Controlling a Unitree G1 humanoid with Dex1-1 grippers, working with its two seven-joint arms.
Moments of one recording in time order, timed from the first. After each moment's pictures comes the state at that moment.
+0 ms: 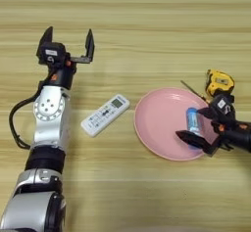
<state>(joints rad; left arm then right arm) -0.42 0.14 0.16 0.51 -0.13 -0.52 -0.18 -0.04 -0.59 0.14 -0.39 0.43 0.78 0.59</state>
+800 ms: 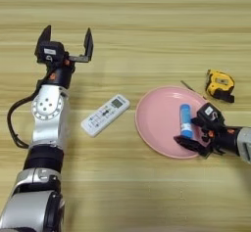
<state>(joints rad) -0.42 0.15 0.16 0.51 -0.13 -0.52 -0.18 -0.07 -0.55 0.24 -0.32 0.32 0.77 0.58</state>
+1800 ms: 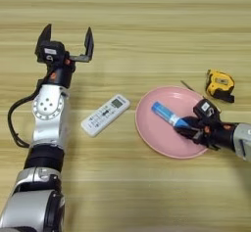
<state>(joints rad) -0.43 0.15 0.16 0.52 -0.13 -0.55 -0.18 -0.09 -0.50 0.23 -0.33 0.30 0.70 0.60</state>
